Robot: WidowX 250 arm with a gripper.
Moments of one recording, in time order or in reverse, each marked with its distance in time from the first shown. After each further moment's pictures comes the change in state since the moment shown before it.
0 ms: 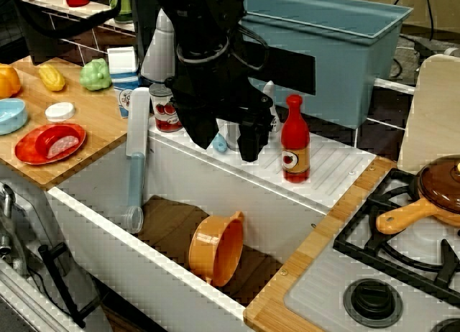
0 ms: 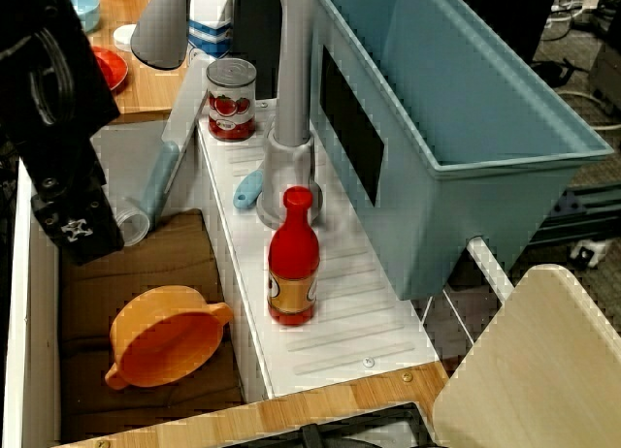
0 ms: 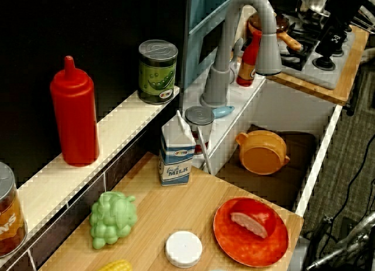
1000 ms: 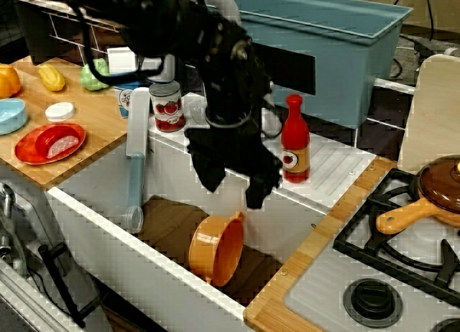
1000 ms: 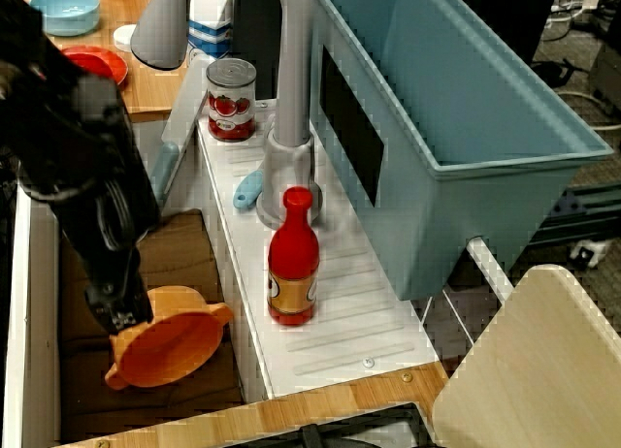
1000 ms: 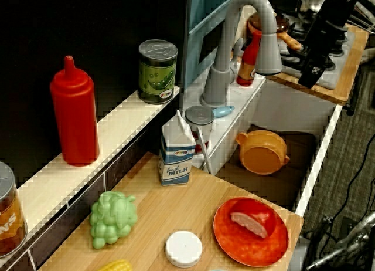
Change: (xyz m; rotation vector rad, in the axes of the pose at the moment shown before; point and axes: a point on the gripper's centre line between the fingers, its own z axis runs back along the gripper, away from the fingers) arm -0.007 0.005 -0.069 0.105 0.075 -0.015
